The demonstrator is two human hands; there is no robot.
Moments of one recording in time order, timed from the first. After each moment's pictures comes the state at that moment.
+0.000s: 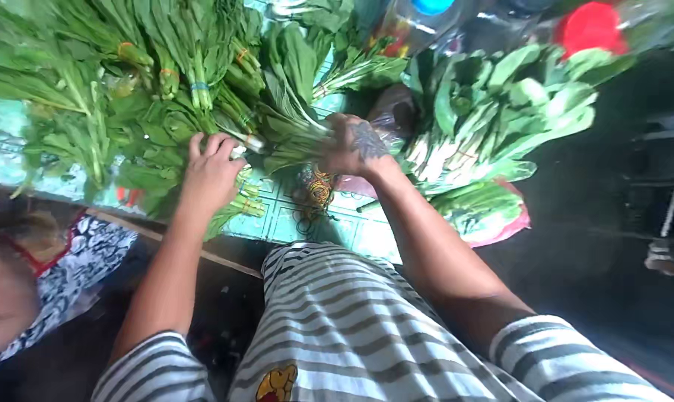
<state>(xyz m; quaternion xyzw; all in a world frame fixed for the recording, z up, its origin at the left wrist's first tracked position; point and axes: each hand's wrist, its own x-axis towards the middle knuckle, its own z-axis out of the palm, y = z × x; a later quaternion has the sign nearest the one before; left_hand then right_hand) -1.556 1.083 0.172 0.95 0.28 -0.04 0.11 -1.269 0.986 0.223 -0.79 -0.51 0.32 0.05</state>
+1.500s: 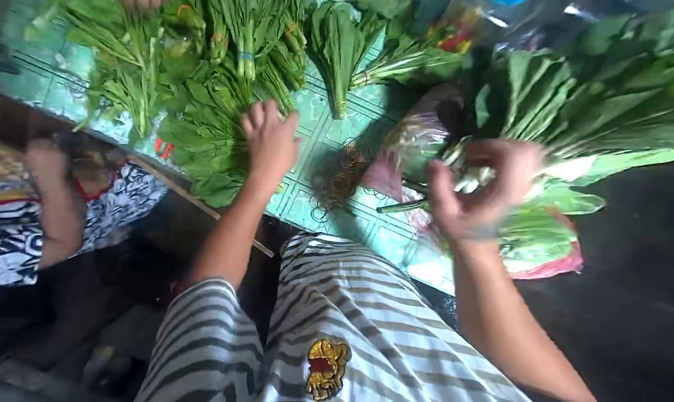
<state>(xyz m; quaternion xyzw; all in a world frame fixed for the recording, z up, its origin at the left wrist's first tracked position) -1.488 1.041 0.183 0.85 0.51 0.04 0.15 -1.237 0.850 0.250 -0.72 -0.60 -0.02 0.34</state>
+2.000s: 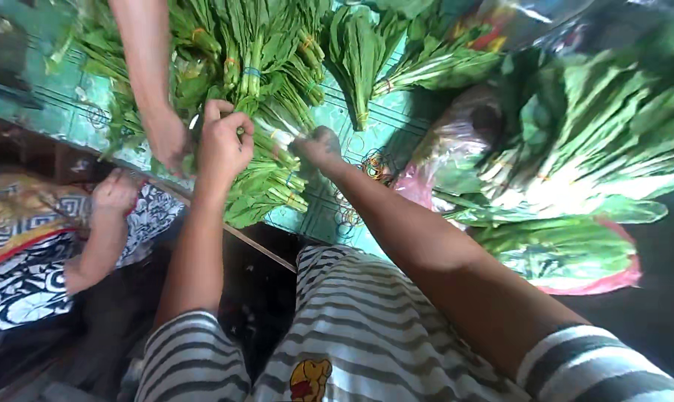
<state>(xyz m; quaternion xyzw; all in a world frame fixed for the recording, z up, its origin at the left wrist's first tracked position) -1.594 1.134 0.195 0.81 0.54 0.08 0.21 -1.390 1.068 0.100 -0.78 -0.29 0.51 0.23</state>
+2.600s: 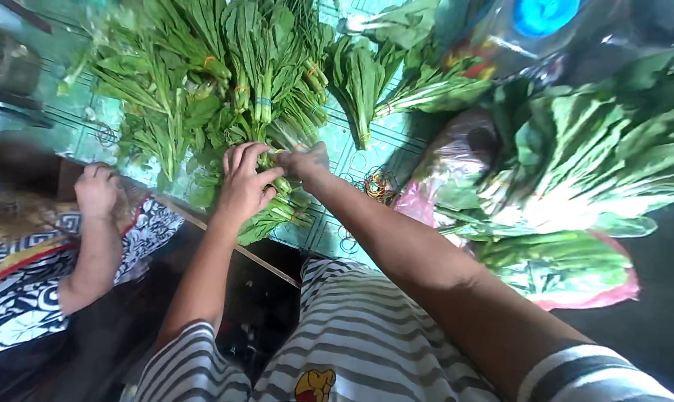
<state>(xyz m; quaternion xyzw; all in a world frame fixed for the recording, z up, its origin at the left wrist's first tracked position) -1.615 1.106 0.162 0.92 0.34 0.10 0.16 -1.437 1.089 0.154 -0.72 -0.07 0.59 0.35</state>
